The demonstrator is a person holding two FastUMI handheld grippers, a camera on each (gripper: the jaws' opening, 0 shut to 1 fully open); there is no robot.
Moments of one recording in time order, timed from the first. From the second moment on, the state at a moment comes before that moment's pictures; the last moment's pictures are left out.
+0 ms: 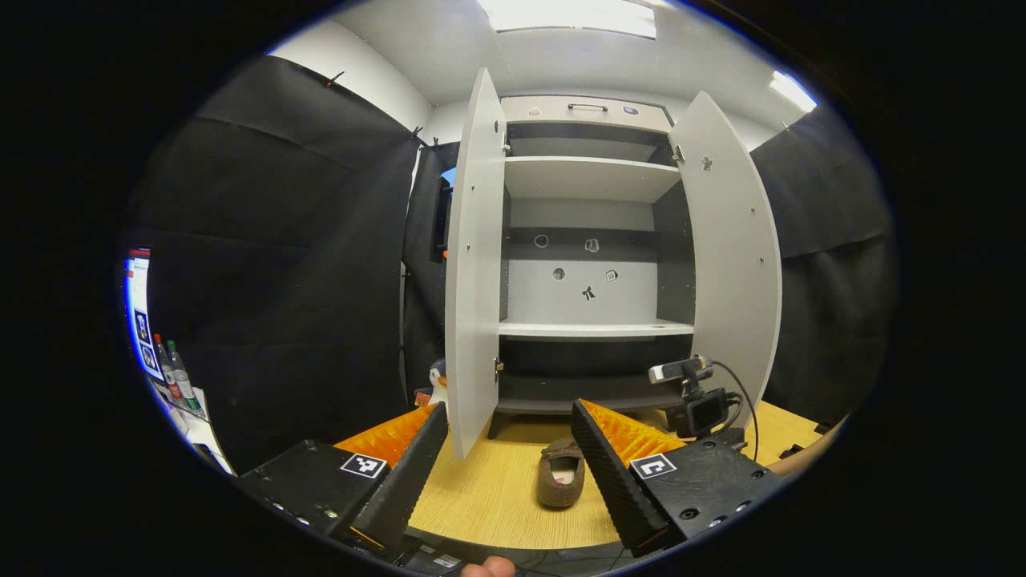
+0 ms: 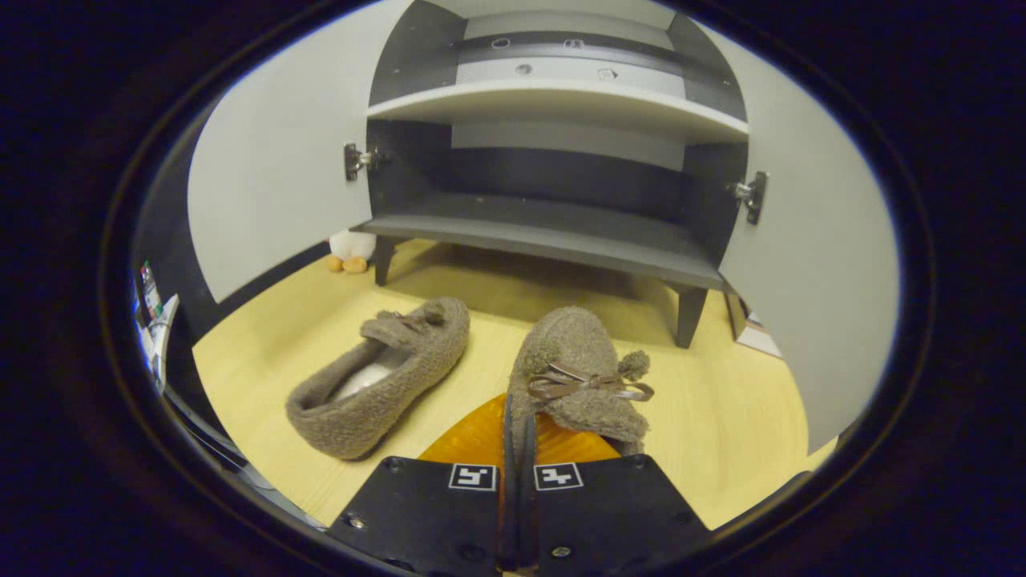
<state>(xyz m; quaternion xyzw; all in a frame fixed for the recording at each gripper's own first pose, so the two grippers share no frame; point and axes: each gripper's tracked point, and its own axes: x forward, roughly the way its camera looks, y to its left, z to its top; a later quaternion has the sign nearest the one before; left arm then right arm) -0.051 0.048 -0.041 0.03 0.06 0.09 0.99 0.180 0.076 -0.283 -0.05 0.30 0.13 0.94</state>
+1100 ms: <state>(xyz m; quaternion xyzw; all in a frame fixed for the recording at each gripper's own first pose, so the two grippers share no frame) -0.048 0.007 -0.044 0.03 0.05 0.04 1.00 0.321 0.082 0.051 -0.06 0.11 0.10 0.99</state>
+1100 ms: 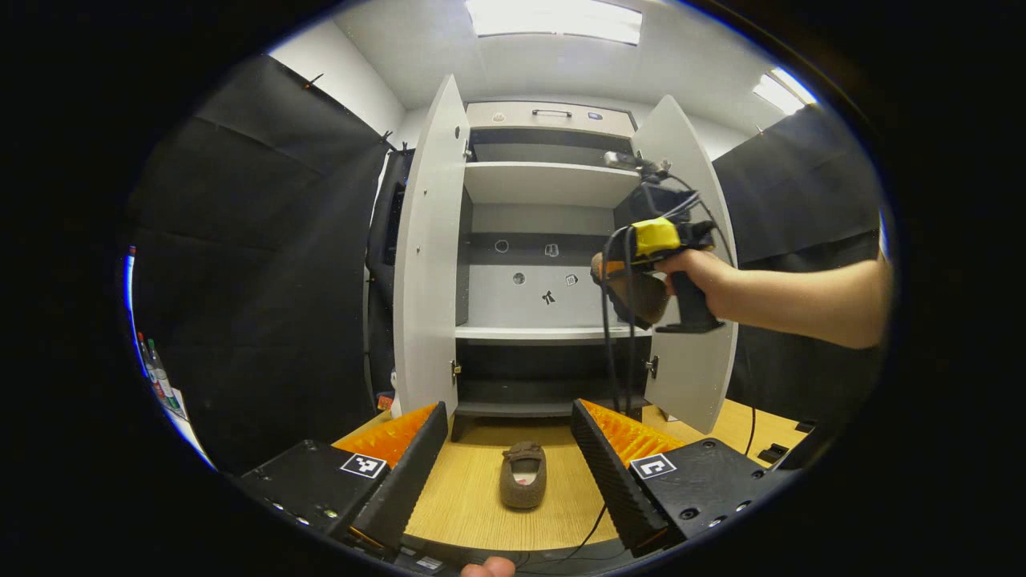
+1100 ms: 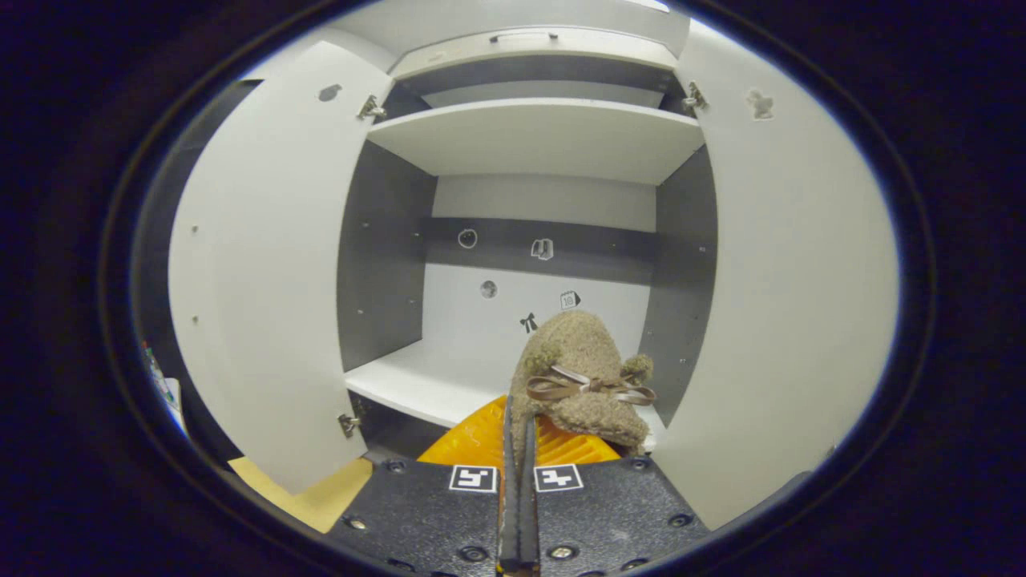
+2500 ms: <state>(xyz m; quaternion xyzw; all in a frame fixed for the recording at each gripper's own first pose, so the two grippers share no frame) -0.056 0.056 -0.054 0.05 0.08 0.11 0.99 0.470 0.085 -0.033 -0.08 0.26 0.02 0.96</state>
